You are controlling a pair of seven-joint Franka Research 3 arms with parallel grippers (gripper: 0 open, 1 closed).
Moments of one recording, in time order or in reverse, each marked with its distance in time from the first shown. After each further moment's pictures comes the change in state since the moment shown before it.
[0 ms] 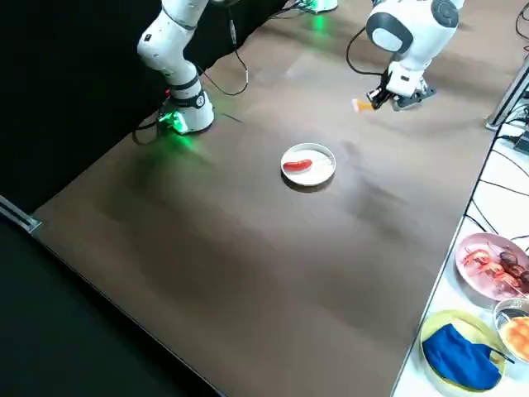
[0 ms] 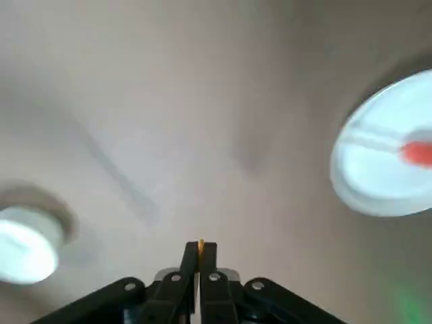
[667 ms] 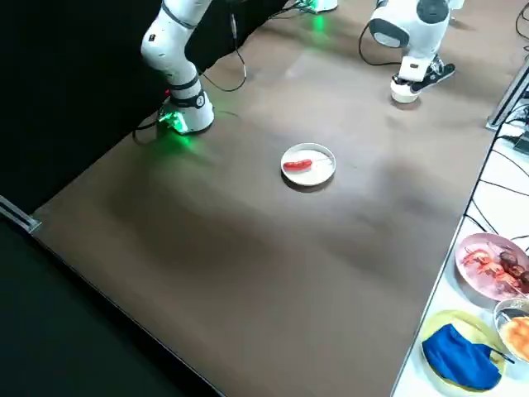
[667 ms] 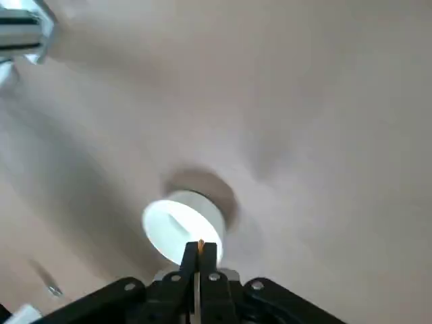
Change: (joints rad) left arm 0.002 0.000 0.001 0.000 0.000 0.000 0.000; right arm 0.161 0.043 0.002 -0.070 0.338 0.463 0.016
